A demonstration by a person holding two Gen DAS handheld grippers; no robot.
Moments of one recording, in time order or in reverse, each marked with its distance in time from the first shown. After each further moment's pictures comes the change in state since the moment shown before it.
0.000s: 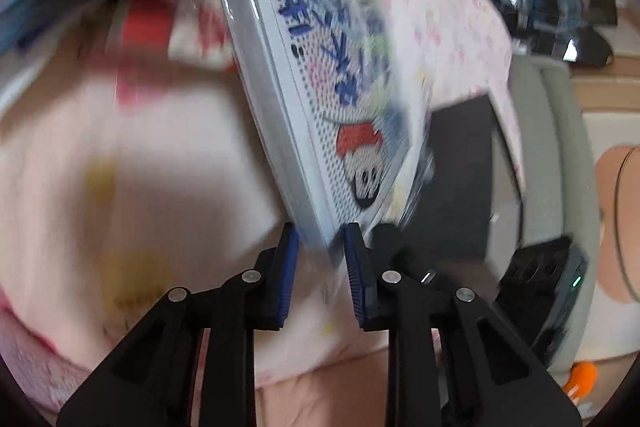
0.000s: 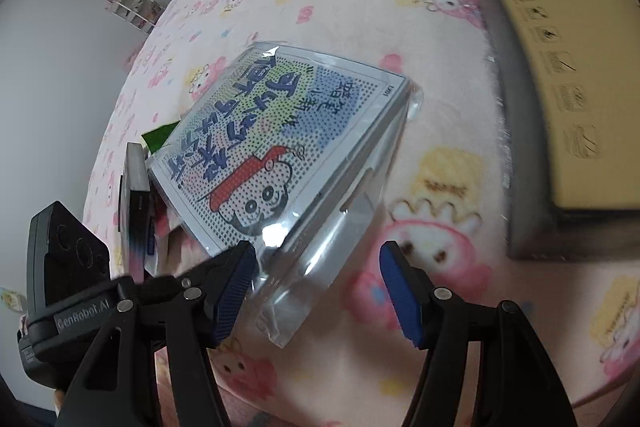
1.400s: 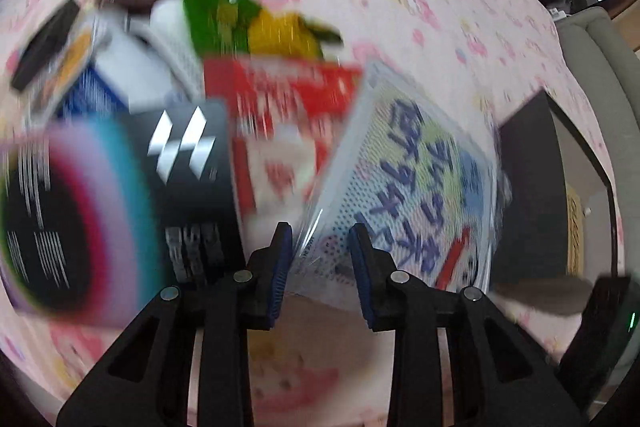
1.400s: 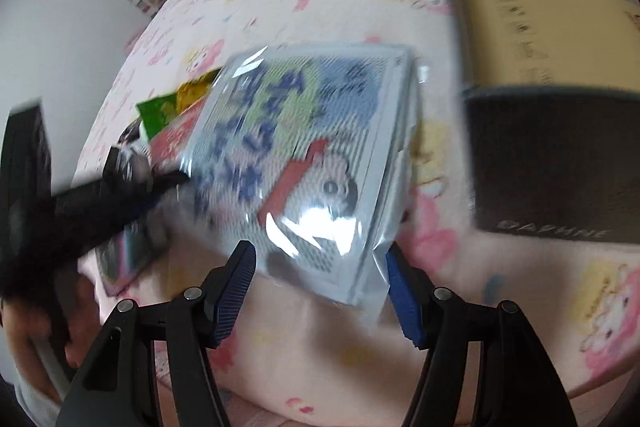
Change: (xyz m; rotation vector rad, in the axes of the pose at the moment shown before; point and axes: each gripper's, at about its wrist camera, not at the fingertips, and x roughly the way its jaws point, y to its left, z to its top) left arm -0.034 -0.014 0.003 0.195 -0.185 0.358; right arm -0.004 -0.013 -0.011 -0.069 -0.025 -0.065
